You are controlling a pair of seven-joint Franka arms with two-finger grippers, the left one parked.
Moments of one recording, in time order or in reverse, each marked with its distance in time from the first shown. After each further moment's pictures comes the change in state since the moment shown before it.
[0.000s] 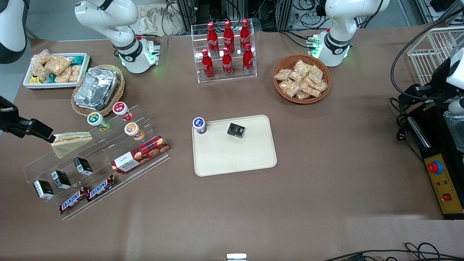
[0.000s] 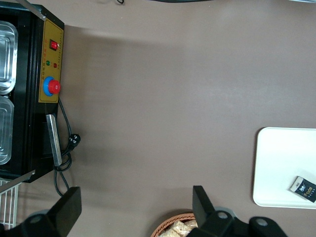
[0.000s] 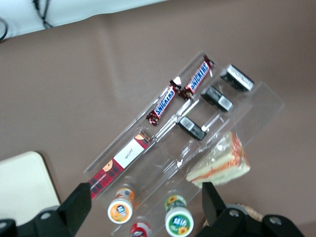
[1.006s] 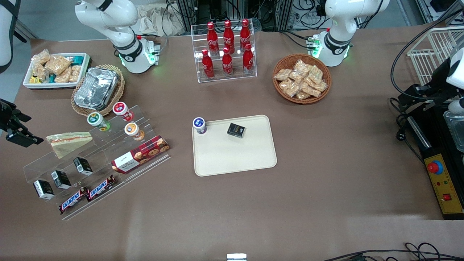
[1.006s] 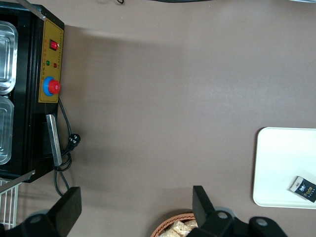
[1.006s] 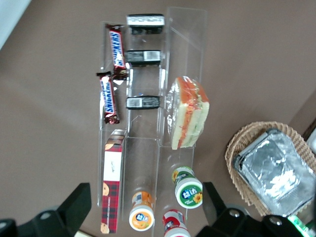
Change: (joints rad) arm -0.081 0.018 -0.022 -0.051 -0.003 -0.066 0.591
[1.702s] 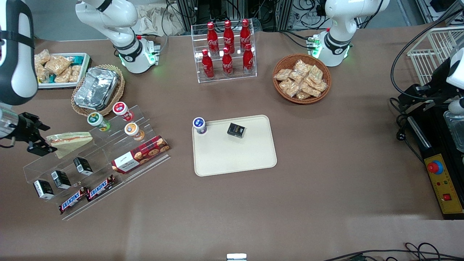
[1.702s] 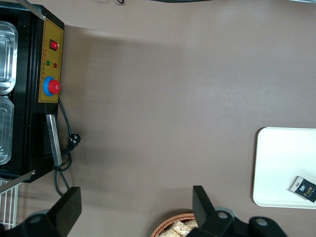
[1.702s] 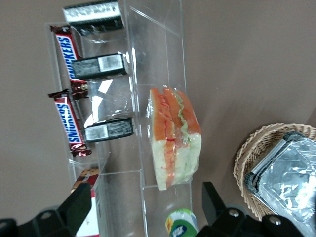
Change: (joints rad) arm -0.069 0.012 -0.014 -0.313 0.000 0.307 0.035
